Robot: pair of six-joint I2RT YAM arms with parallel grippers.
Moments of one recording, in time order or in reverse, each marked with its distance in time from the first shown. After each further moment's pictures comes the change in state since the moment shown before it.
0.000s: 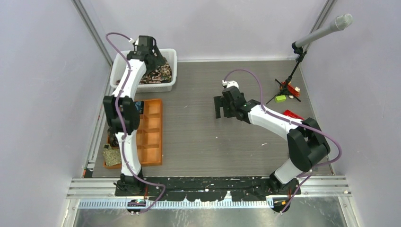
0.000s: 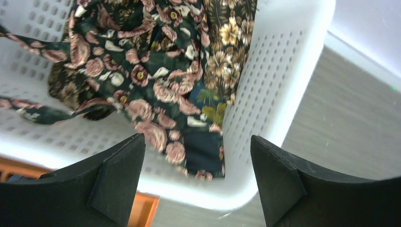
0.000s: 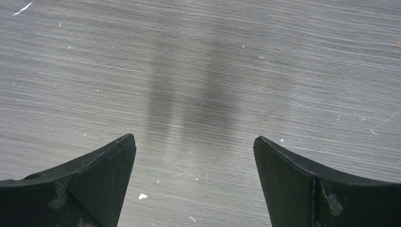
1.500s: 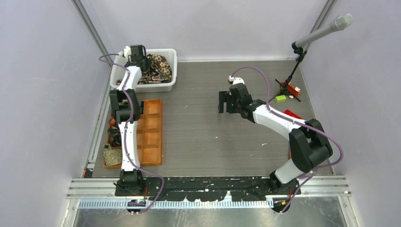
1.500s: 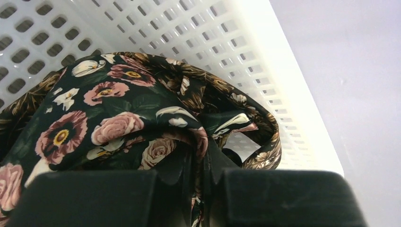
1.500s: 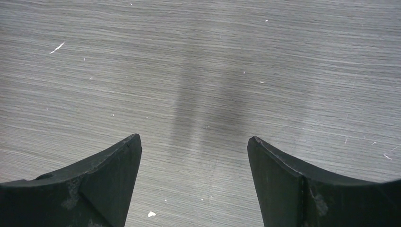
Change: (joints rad) left arm 0.168 0.465 0.240 0.409 0.100 -0.409; right arm -0.086 -0.037 -0.067 0.148 -0.085 0.021
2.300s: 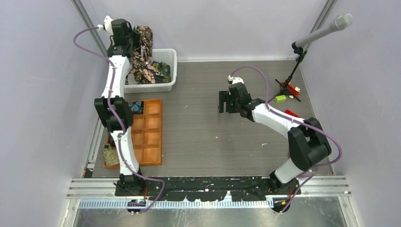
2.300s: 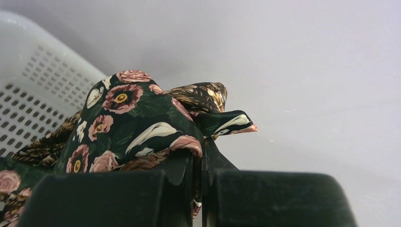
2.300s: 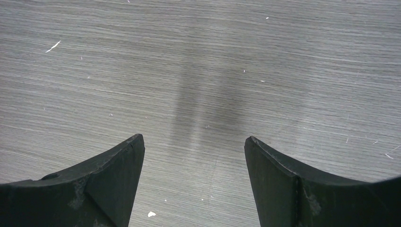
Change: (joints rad) left arm 0.000 -0.343 -0.016 -0.006 0.005 0.061; right arm -0.001 0.021 0.022 -0.023 -0.002 0.003
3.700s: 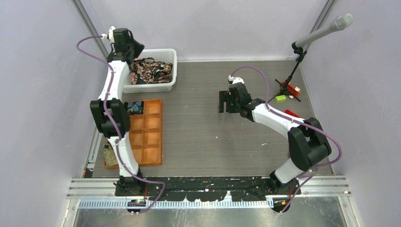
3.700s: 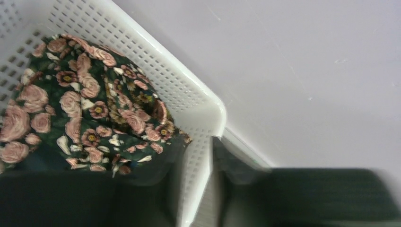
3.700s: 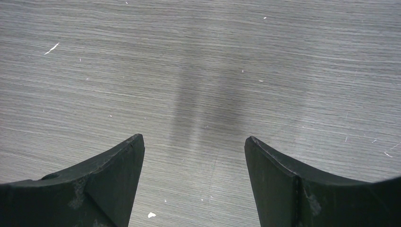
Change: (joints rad) left arm 0.002 -0.165 -0.263 -0.020 0.069 0.044; right arm 0.000 0.000 0.000 -0.001 0.008 0.007
